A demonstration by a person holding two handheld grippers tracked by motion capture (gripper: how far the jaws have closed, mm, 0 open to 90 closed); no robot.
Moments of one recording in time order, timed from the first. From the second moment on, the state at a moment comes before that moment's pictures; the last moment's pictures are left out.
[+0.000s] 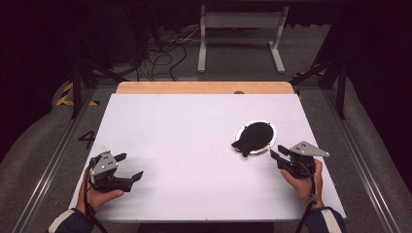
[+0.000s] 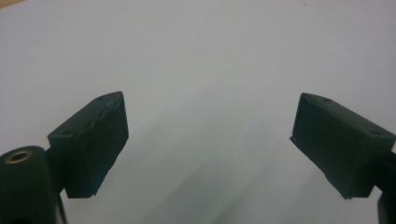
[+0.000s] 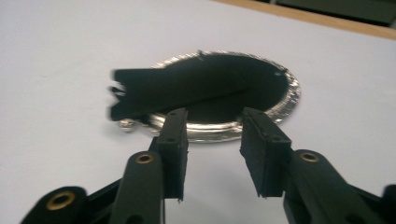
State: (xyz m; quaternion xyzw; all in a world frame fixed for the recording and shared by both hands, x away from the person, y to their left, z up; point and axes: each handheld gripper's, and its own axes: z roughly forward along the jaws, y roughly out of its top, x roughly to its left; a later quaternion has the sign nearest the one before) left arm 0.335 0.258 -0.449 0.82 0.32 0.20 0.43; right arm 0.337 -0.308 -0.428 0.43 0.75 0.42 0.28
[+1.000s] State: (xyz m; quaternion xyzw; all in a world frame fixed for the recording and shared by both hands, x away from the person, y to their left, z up) left arm 0.339 0.240 -0.455 0.84 0.30 0.19 0.42; right arm 0.322 -0.275 -0.435 0.39 0.78 0.41 0.27
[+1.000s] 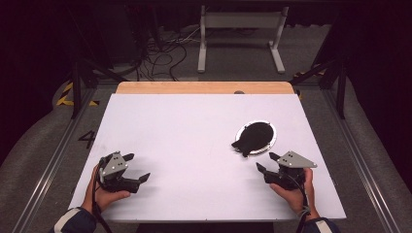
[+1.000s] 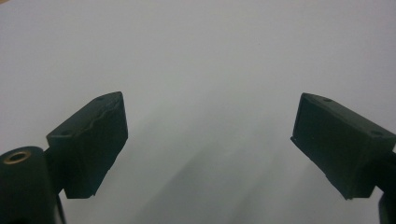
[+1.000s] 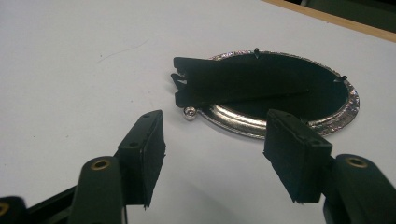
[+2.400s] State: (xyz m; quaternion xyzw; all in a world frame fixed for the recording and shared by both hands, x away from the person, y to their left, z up) left arm 0.352 0.229 -0.456 0.86 0.27 0.17 0.39; right arm 0.416 -0.323 -0.449 0.55 0.71 0.35 0.27
